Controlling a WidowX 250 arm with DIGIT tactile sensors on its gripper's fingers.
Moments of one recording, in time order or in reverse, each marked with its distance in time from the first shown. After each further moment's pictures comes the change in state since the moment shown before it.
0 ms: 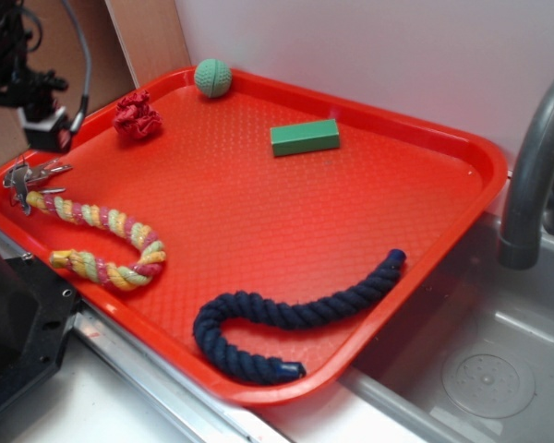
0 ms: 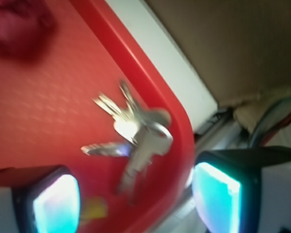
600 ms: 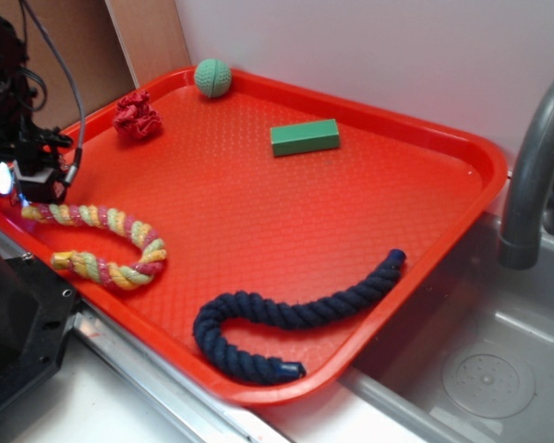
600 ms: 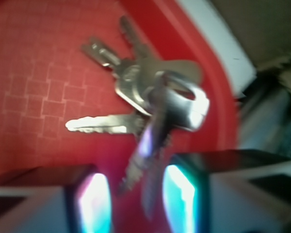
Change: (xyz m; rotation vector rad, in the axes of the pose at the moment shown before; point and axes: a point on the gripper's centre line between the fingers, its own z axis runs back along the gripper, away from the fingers) arm -0.010 -0.017 -0.037 -0.025 -0.014 -0.060
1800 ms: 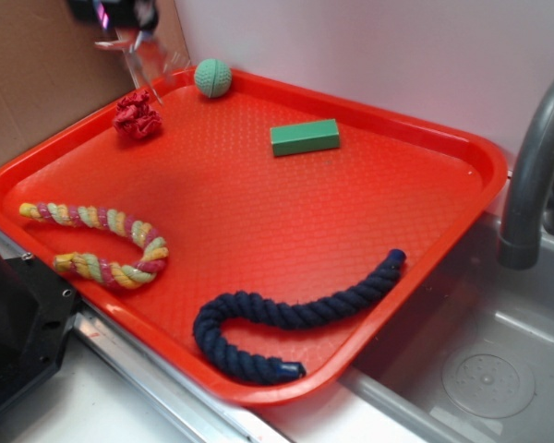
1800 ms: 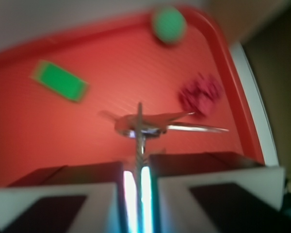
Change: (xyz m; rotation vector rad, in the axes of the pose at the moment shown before) arm 0.031 -0.114 0.193 -0.260 -0.116 -0.416
